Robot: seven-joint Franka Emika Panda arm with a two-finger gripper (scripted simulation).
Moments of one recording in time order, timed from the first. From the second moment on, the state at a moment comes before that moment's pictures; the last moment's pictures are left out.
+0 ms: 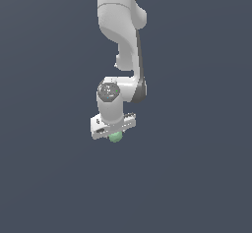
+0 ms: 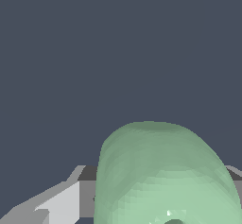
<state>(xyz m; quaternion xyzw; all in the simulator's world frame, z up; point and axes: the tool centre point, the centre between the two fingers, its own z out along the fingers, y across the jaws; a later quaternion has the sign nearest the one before) 0.020 -0.053 0.045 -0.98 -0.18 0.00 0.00</state>
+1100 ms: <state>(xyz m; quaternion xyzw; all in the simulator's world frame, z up) 0.089 -0.099 0.185 -0.98 -0.18 0.00 0.00</state>
